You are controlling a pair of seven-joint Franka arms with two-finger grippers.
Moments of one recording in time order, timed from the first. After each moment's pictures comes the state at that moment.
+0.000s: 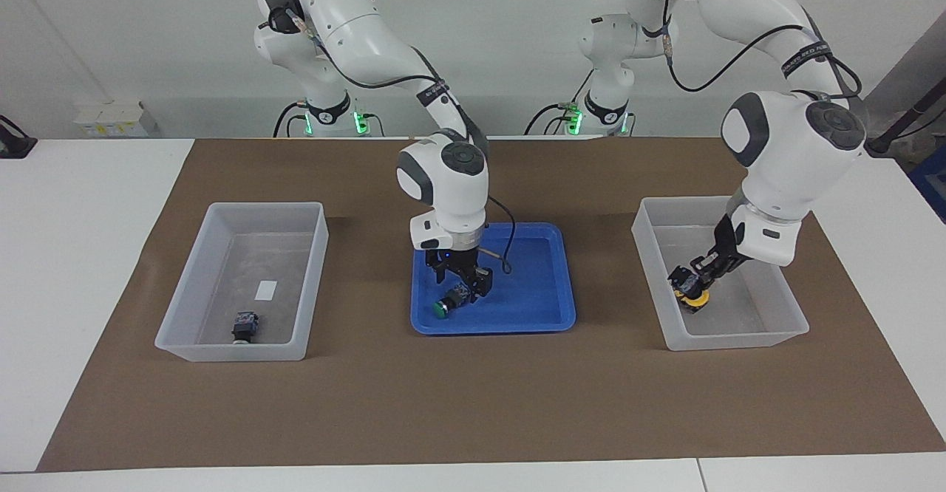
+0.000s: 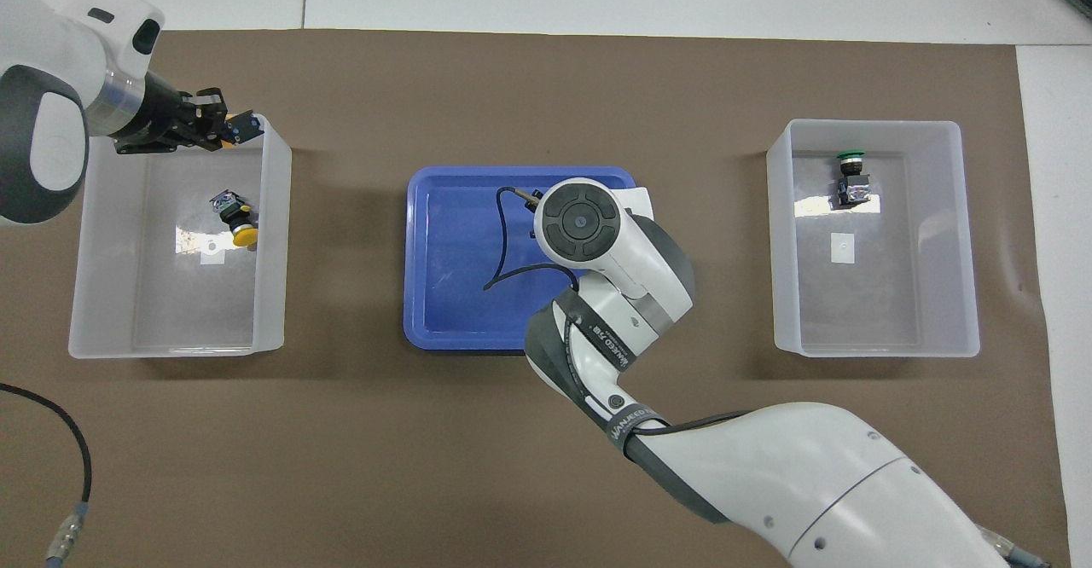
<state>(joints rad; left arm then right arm) 0.03 0.35 -0.10 -1.50 0.01 1.95 -0.33 0.45 0.56 0.11 -1.64 -0.28 2.32 1.35</state>
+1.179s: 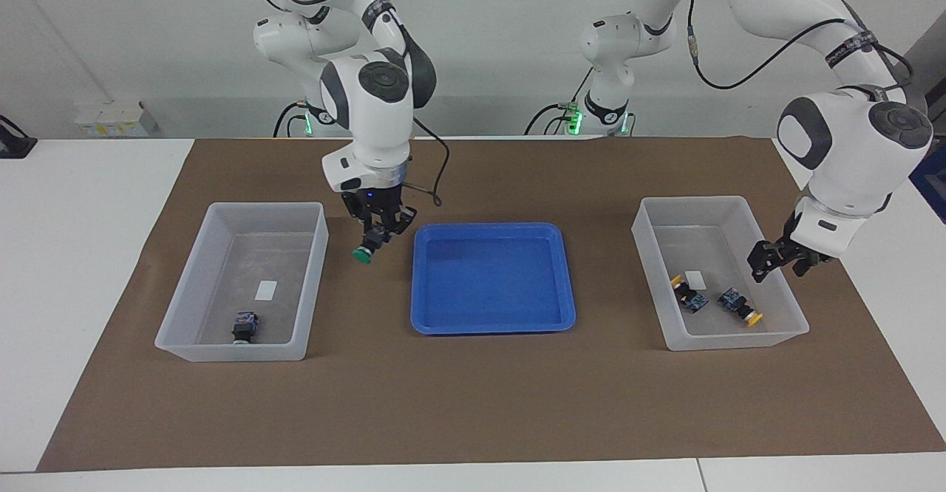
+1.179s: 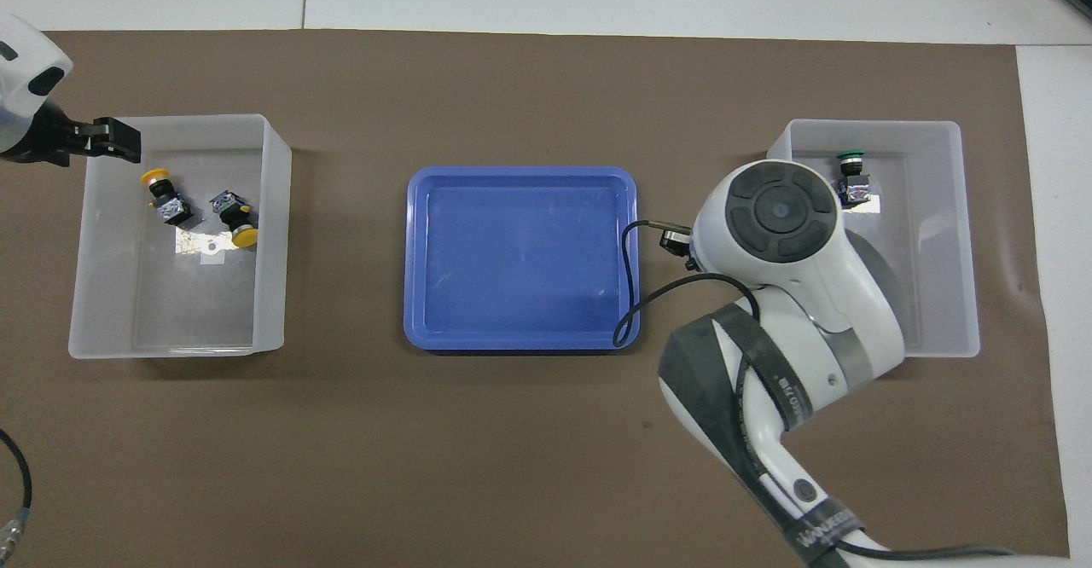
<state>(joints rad) 0.17 0.34 -0.10 -1.55 0.12 1.99 0.02 0.26 0.11 0.11 -1.91 -0.22 2.00 0.79</state>
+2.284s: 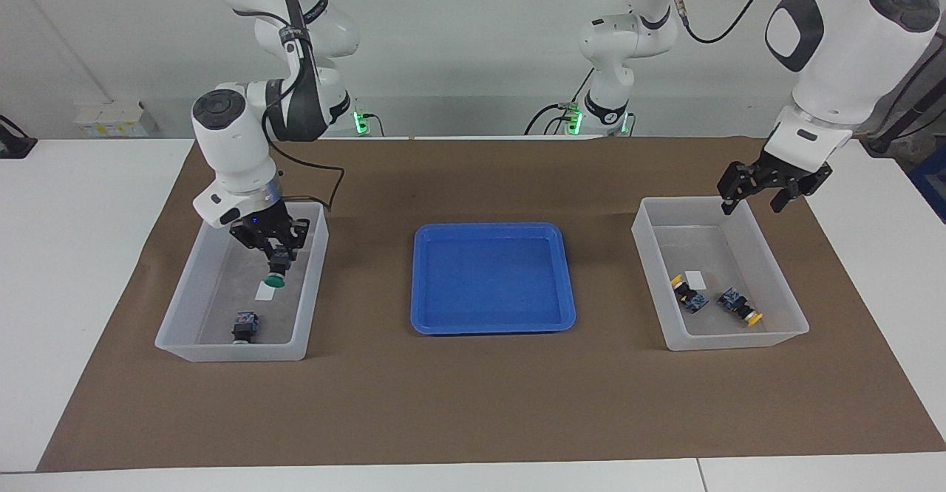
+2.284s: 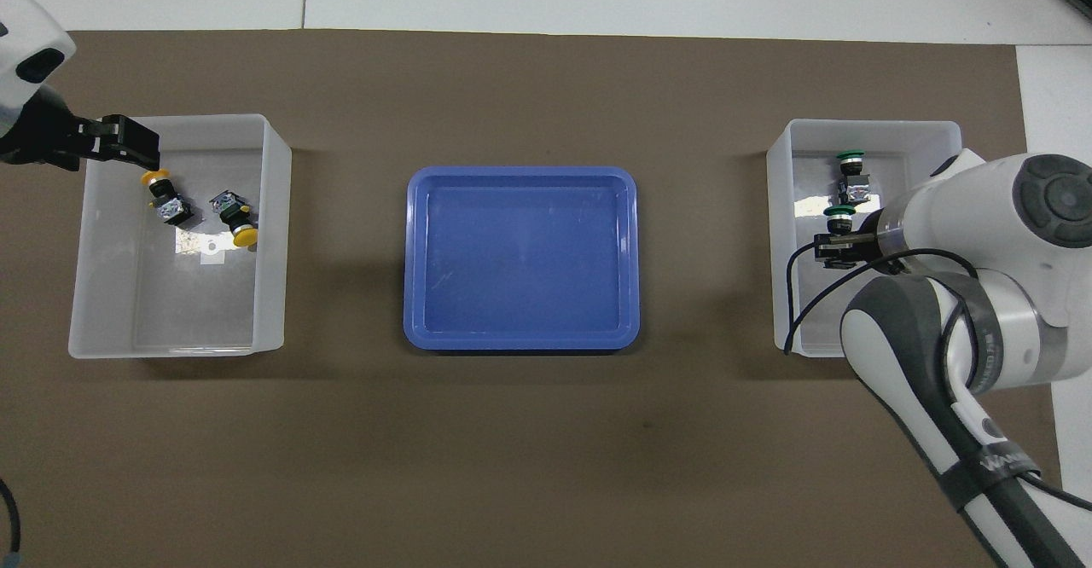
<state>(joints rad) 0.07 0.13 -0.13 -1.47 0.06 1.62 0.01 -0.07 0.11 0.10 -2.10 -0.08 2.32 0.08</state>
